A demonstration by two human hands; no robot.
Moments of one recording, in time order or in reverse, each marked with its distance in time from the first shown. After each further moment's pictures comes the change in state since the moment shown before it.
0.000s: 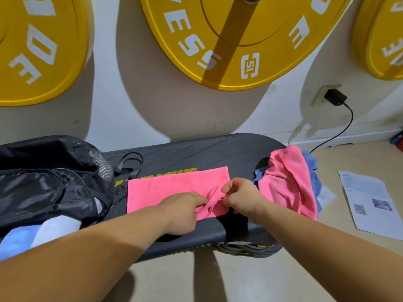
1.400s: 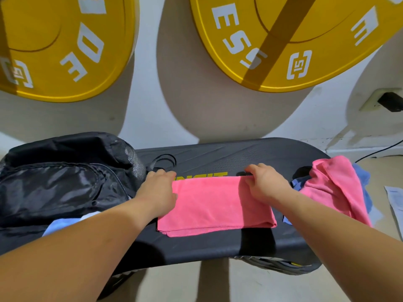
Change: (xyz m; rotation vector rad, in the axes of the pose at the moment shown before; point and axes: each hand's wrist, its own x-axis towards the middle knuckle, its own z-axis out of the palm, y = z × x) left_hand -0.029 -0.103 -0.033 0.075 0.270 -0.483; right_hand 0.064 -0.032 0.007 -0.825 0.098 -0.318
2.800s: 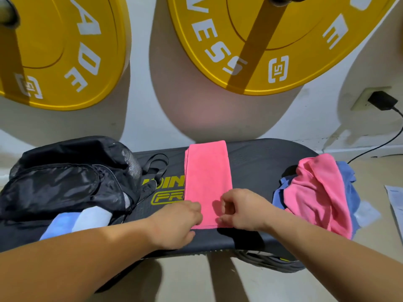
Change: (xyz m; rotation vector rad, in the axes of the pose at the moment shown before) left_hand -0.055 0.048 0.026 0.248 -0.132 0.662; right_hand -0.069 -0.021 -0.006 0.111 -0.223 -0.336
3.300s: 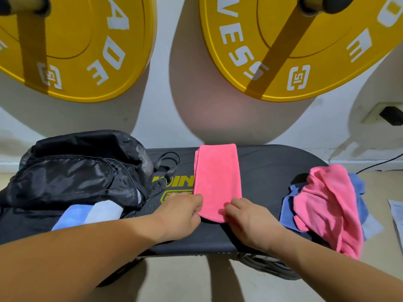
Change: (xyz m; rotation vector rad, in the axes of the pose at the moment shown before) left_hand -0.005 -0.019 0.011 -0.319 0.284 -0.235; right_hand -0.004 0.003 0.042 -0.321 0.213 -0.255
